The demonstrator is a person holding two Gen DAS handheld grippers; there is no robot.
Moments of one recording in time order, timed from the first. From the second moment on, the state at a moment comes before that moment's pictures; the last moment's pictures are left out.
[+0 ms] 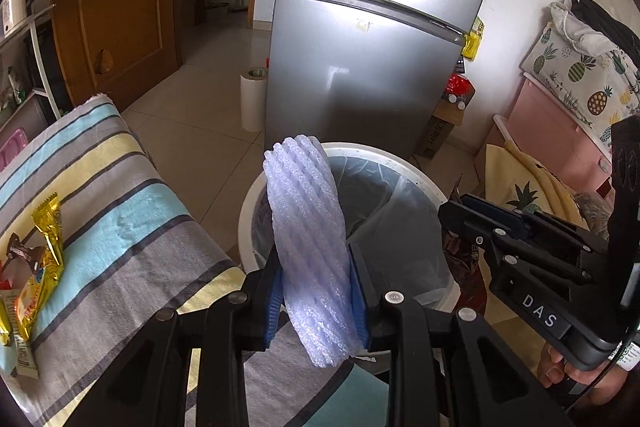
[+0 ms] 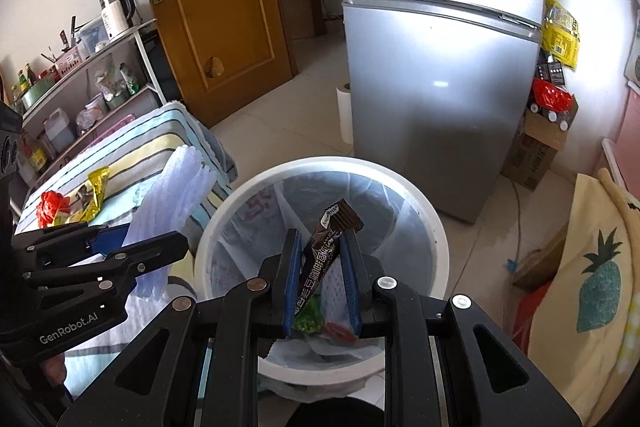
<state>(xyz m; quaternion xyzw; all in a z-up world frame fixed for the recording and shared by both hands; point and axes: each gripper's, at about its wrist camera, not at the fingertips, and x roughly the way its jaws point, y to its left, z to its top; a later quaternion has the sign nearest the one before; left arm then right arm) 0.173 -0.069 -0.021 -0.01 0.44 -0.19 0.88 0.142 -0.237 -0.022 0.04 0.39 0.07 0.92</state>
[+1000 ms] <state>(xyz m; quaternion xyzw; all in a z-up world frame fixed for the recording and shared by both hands) 0.145 -0.024 -0.002 0.00 0.41 -0.11 0.90 0.129 -0.222 -0.015 0.05 0.38 0.08 0.92</state>
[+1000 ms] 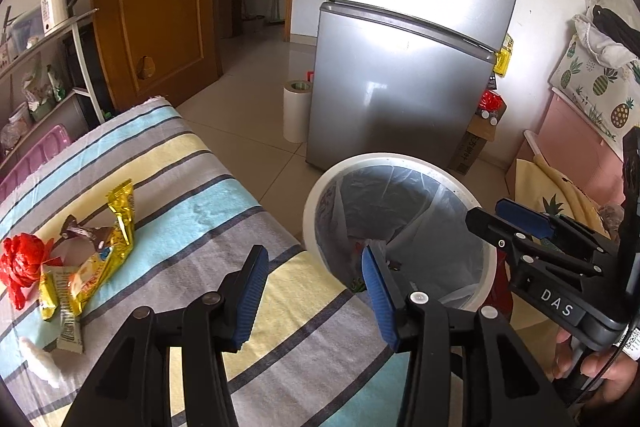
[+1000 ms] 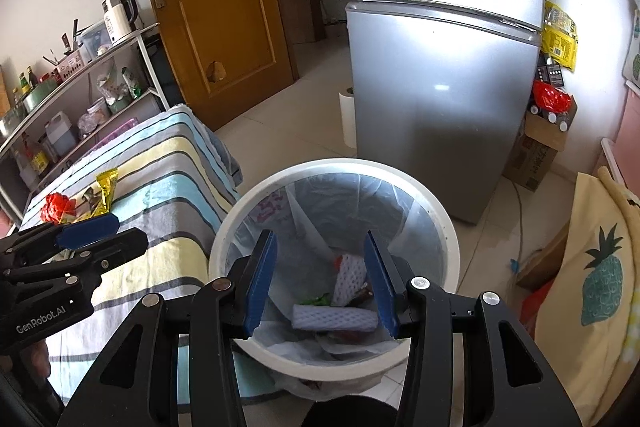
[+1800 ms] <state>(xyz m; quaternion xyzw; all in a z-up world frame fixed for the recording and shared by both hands) 0.065 0.144 0.009 -0.08 0.37 0.05 0.92 0.115 -0.095 -0.002 0.00 0.36 0.19 0.91</state>
